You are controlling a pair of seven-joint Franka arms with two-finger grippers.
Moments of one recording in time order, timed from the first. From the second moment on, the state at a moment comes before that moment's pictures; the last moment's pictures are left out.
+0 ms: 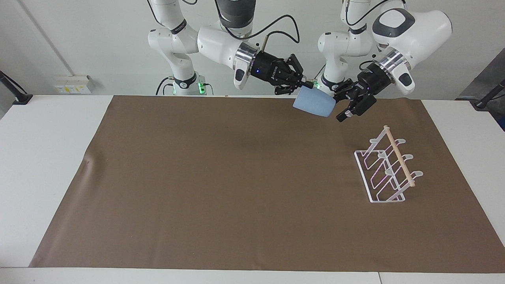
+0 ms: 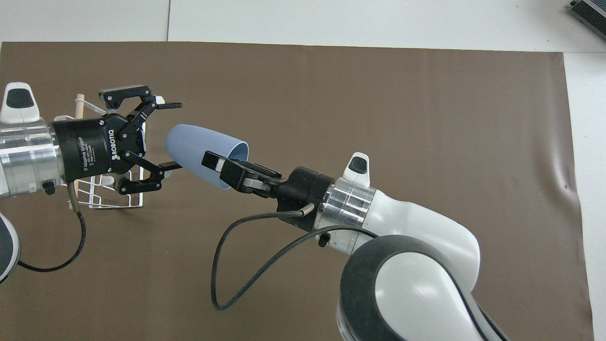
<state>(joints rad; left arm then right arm) -0.16 -0.19 -0.06 -2.00 -0.93 2.15 -1.09 -0.08 -0.01 0.80 -1.88 1.78 2.69 -0.53</state>
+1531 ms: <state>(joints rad) -0.17 -0.17 -0.07 -1.96 -0.91 2.12 -1.01 -0.09 -0.01 0.80 -1.88 1.78 2.71 -0.53</state>
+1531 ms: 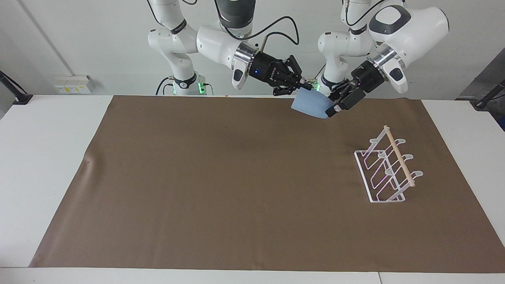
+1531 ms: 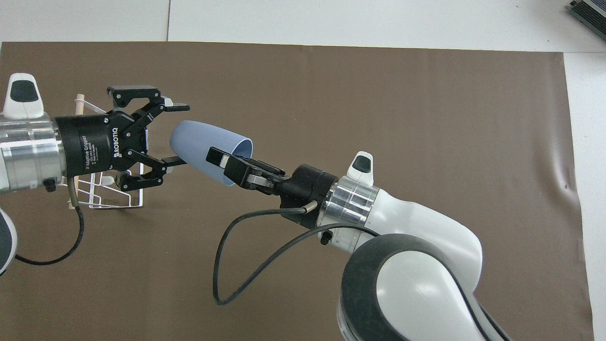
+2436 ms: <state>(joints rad) -0.18 -0.17 -0.07 -1.96 -0.90 2.10 -1.00 -0.09 -0.01 0.79 -1.89 1.78 2.72 -0.53</state>
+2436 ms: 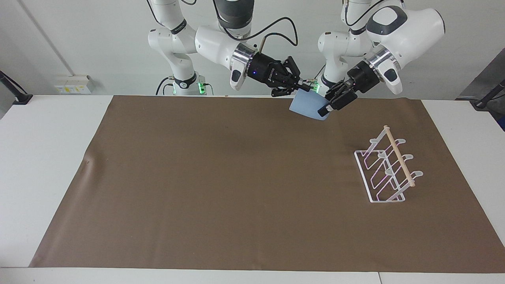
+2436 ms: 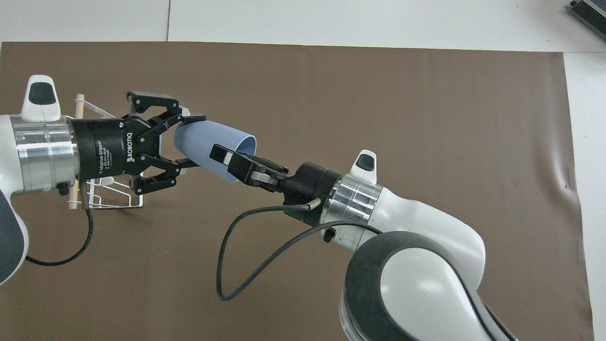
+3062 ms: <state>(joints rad) -0.18 -0.17 -0.07 -1.96 -0.90 2.10 -0.96 -0.08 -0.01 0.80 -1.88 1.78 2.77 -0.47</state>
